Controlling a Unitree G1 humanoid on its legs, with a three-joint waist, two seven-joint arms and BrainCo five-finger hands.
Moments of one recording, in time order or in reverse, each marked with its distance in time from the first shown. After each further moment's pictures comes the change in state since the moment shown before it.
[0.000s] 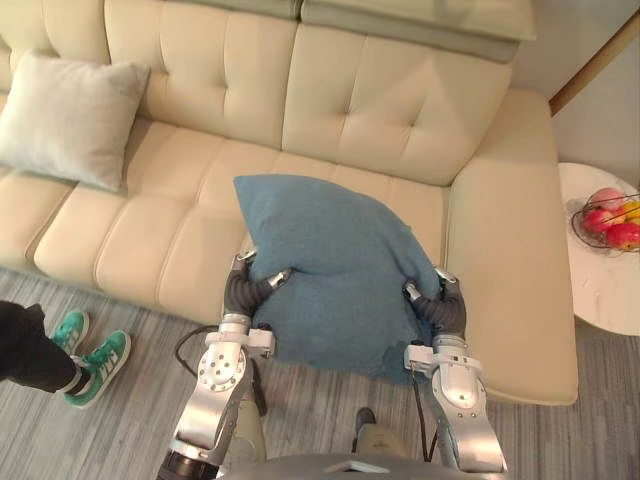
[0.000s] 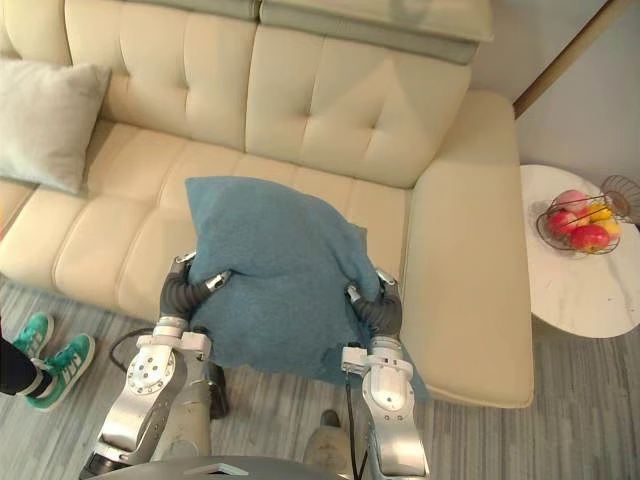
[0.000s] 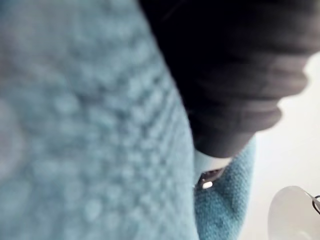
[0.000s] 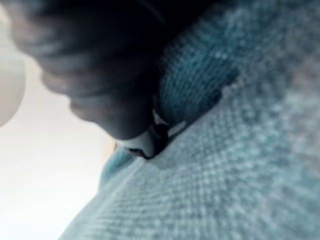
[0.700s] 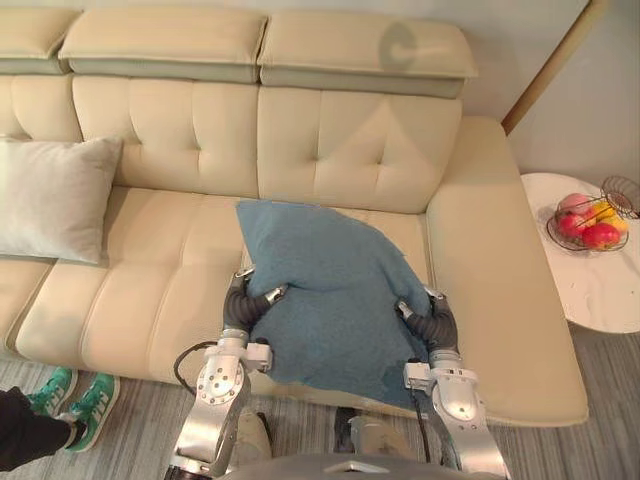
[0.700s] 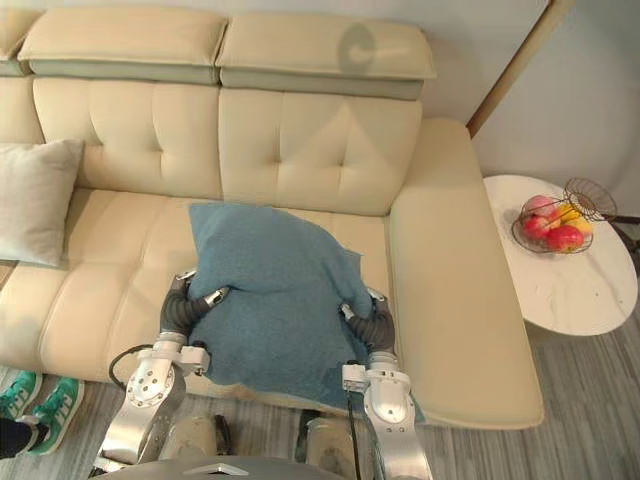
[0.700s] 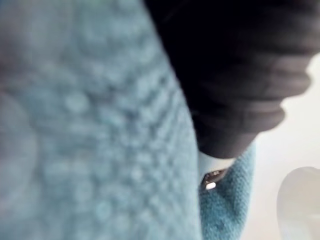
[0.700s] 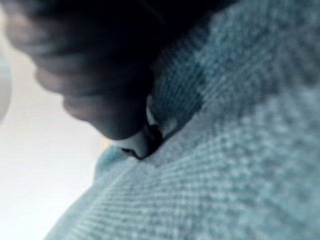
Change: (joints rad) left arm 0.057 -0.038 0.044 0.035 0.017 0.006 -0.041; right arm 0.038 -0.040 0.026 0.040 0.001 0.000 0.043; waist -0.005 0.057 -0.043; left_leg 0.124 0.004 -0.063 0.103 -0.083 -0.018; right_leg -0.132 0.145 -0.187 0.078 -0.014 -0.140
